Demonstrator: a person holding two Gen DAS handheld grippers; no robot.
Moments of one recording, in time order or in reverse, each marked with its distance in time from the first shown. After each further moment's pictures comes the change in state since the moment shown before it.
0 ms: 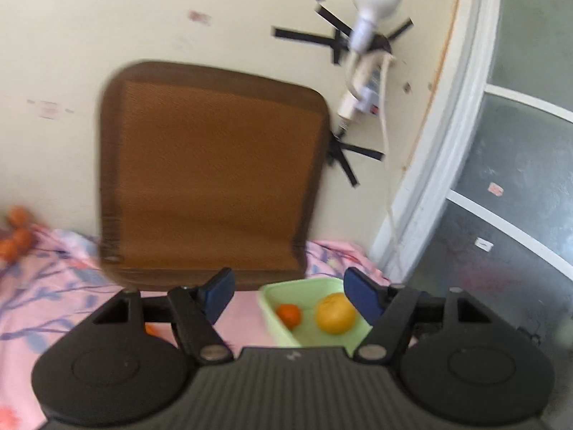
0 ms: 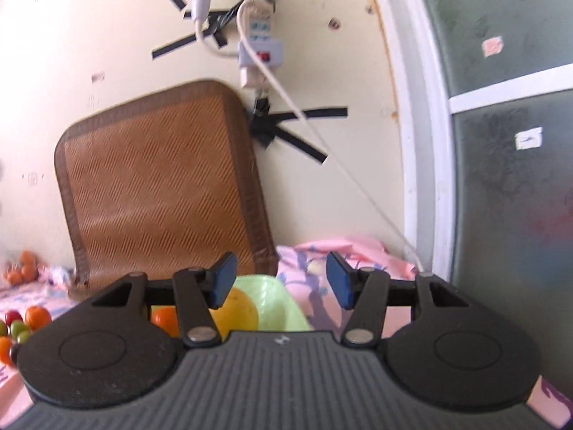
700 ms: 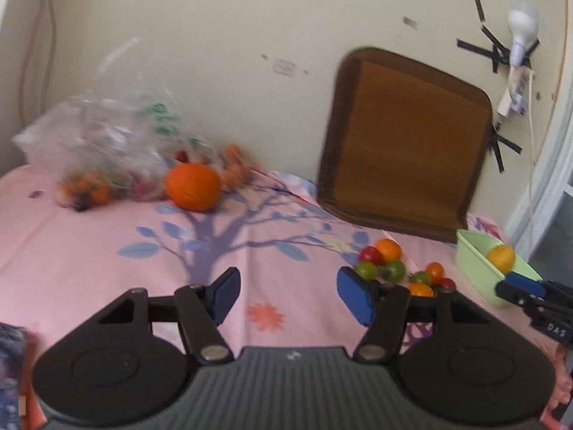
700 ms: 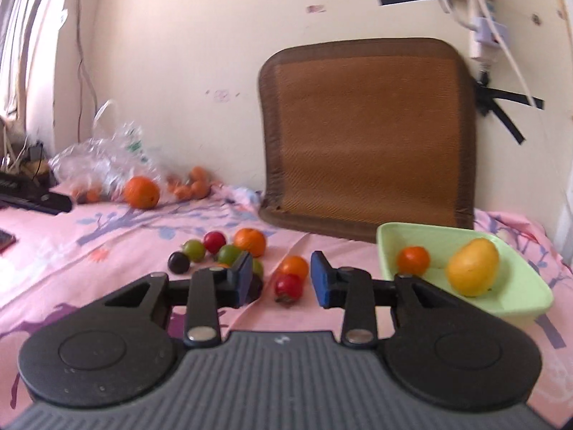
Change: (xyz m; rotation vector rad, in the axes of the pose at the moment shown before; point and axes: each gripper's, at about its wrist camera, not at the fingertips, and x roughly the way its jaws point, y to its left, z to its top) left arm -0.084 0.144 -0.069 -0.107 0.066 0.317; right arm -0.037 0.176 -0.022 -0.266 0.292 0.479
